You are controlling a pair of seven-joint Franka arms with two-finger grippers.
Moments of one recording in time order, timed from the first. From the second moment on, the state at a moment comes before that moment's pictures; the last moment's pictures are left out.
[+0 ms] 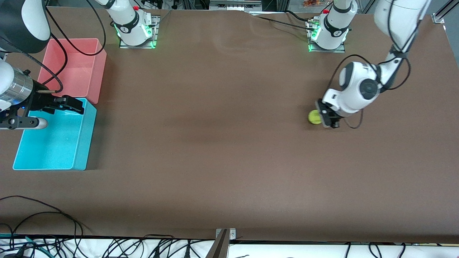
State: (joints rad) left arm 0.05 0.34 -0.19 -2.40 0.01 2.69 1.14; right arm 0.11 0.20 -0.07 -1.49 0.02 1.63 0.04
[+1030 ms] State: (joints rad) left arm 0.20 0.28 -0.20 -2.37 0.11 2.69 1.05; right arm 0.13 0.26 -0.05 -1.49 0.02 1.67 0.04
